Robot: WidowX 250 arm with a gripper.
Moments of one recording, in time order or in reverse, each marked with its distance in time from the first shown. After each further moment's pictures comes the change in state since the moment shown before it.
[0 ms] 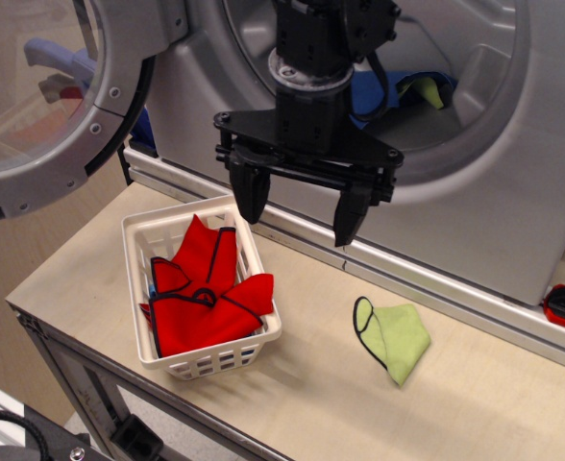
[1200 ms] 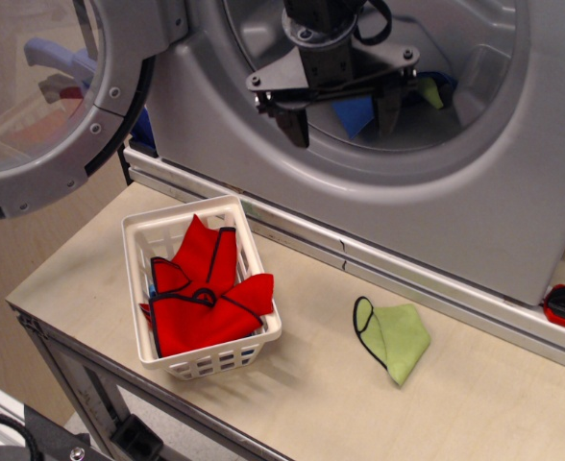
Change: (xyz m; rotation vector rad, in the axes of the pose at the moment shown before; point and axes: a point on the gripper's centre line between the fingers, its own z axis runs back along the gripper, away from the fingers) arm 0.090 0.000 -0.001 -0.182 -0.362 0.368
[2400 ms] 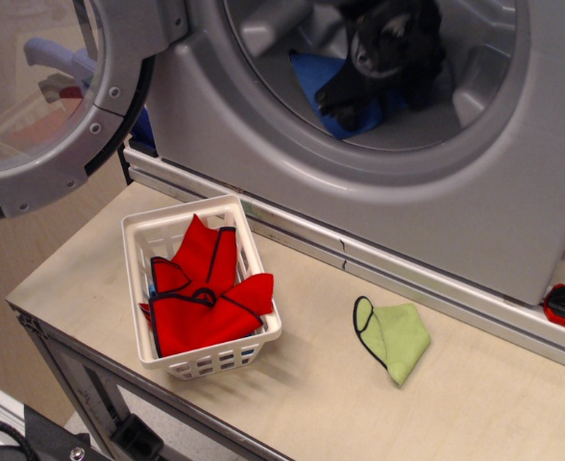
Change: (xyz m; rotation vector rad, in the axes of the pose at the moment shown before) arm 0.052 -0.033 -0.095 0.007 -0.211 0.190
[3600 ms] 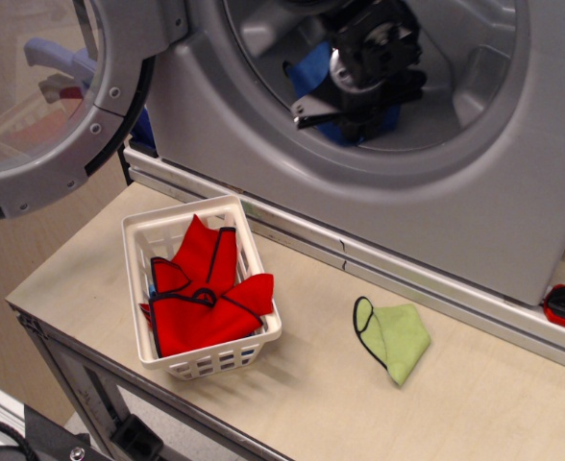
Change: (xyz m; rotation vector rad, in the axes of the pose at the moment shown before) arm -0.018 0.031 0.013 0.052 0.081 -0.095
